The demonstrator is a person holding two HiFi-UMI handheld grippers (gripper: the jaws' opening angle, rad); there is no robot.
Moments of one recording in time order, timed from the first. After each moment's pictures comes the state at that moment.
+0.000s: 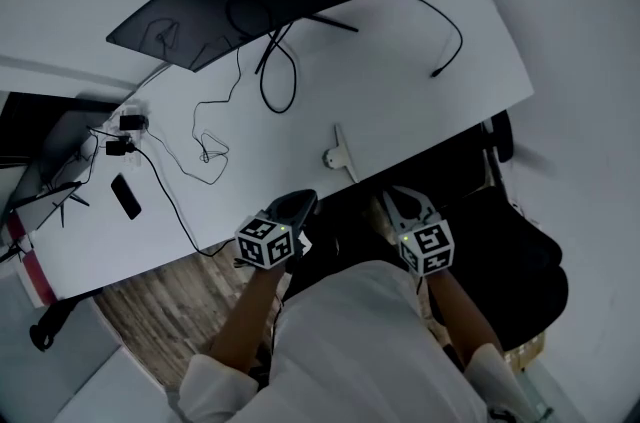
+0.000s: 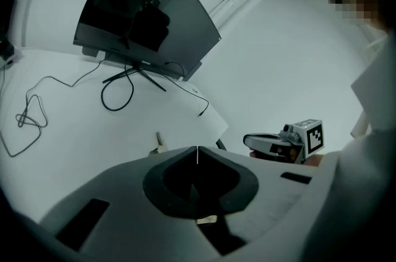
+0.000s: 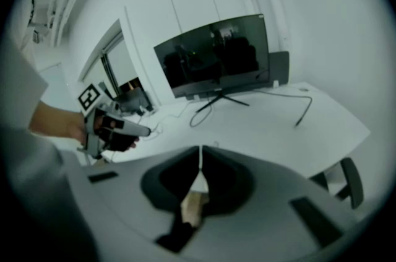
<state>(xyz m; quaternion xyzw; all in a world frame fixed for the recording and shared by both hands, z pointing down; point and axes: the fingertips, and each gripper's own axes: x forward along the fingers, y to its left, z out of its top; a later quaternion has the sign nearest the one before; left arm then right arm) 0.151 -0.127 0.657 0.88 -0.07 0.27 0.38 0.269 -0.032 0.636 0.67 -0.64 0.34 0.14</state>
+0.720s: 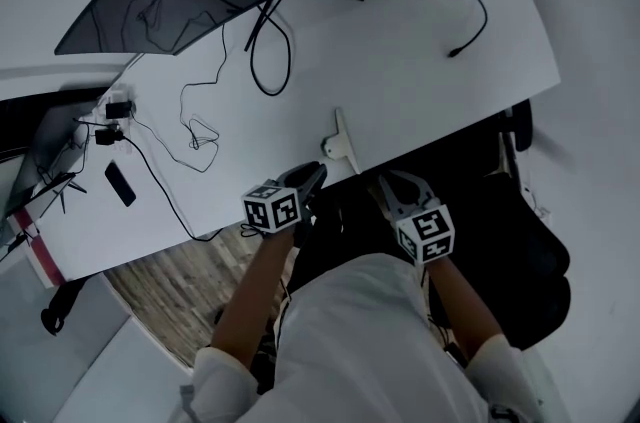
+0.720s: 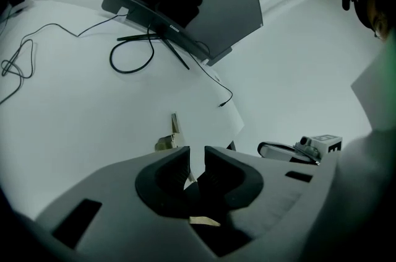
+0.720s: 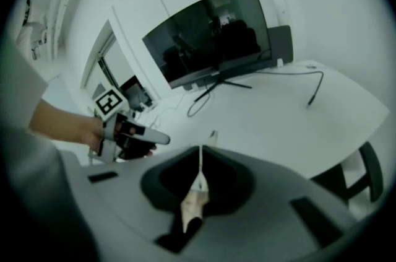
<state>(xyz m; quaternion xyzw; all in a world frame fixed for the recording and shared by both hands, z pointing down) 0.188 -0.139 0.754 0.81 -0.11 0.32 0.48 0.282 -0.051 0.701 0.63 -0.65 0.40 0.12</state>
